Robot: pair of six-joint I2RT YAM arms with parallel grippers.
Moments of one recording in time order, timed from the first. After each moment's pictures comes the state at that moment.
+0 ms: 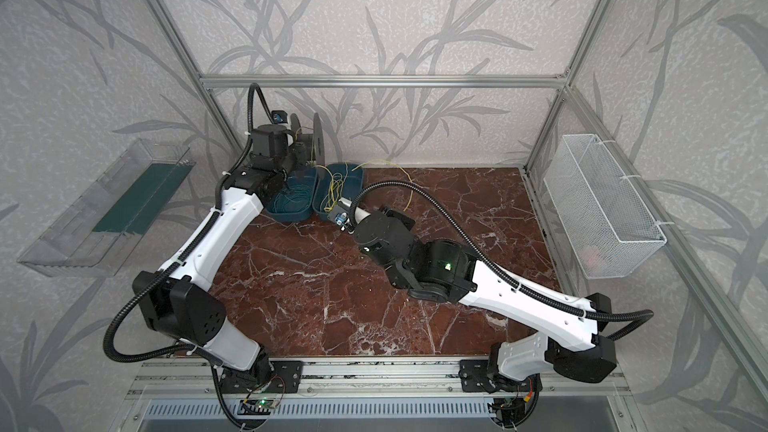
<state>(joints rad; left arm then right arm) -0.25 1.60 1.61 -0.43 -0.34 -0.06 1.21 1.38 1.64 -0.70 0.81 -0.42</state>
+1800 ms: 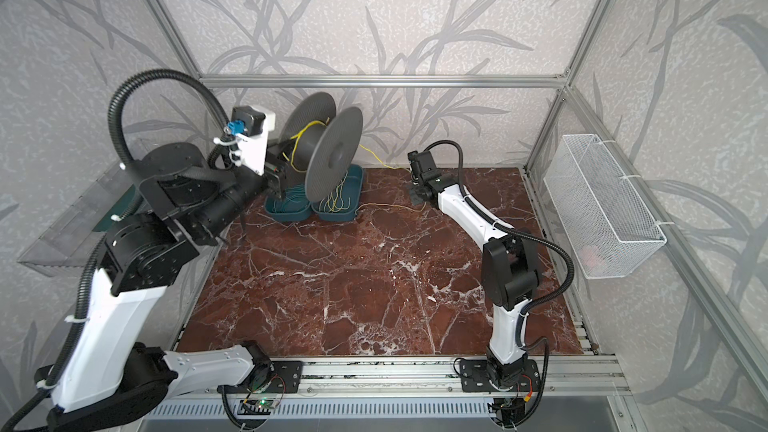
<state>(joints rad) -0.65 1.25 1.98 -0.75 -0.31 0.15 0.47 1.92 1.66 -0.58 0.20 0.03</state>
